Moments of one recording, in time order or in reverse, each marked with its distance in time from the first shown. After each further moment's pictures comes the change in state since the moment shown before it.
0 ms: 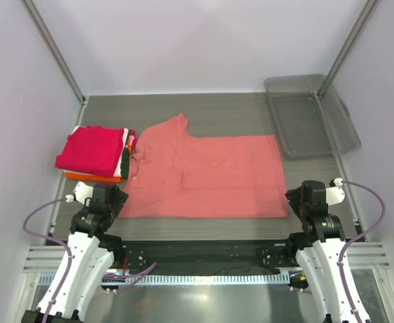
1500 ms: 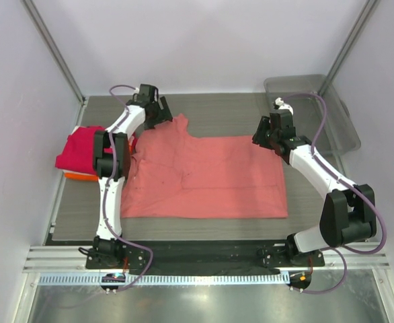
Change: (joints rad) left arm -0.012 1.860 1.569 0.331 0.443 0.636; right arm 0.191 1.028 0.620 0.522 -0.188 -0.573
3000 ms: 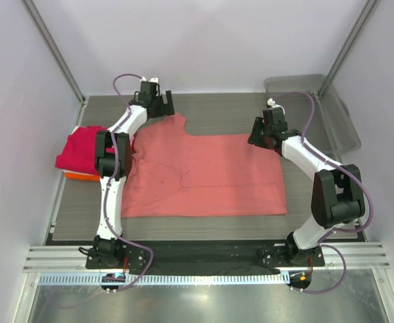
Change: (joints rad) left arm -0.011 0.020 0.006 0.176 -0.044 0.225; right arm 0.000 0.170 0.075 0.000 -0.040 -0.003
